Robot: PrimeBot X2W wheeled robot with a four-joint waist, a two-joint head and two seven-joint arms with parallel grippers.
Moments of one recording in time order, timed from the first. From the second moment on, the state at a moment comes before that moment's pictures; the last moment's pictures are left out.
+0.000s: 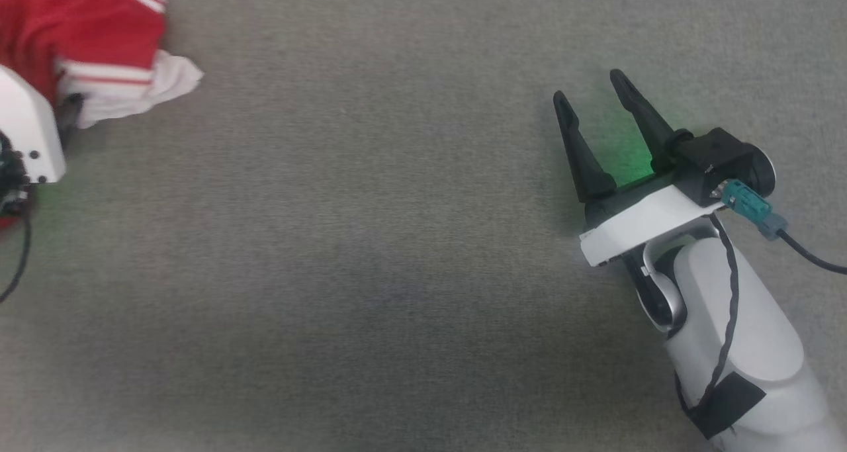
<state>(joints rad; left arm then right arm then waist) -1.05 0.62 -0.48 0.95 -0.72 -0.13 0.35 -0.56 -0.13 0.25 0.36 0.25 0.13 -0.26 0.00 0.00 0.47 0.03</state>
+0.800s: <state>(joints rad) -1.07 0.64 -0.64 0.88 -1.00 -0.13 0.18 -0.50 -0.12 0.19 0.33 0.25 0.13 -0.26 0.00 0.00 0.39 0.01</state>
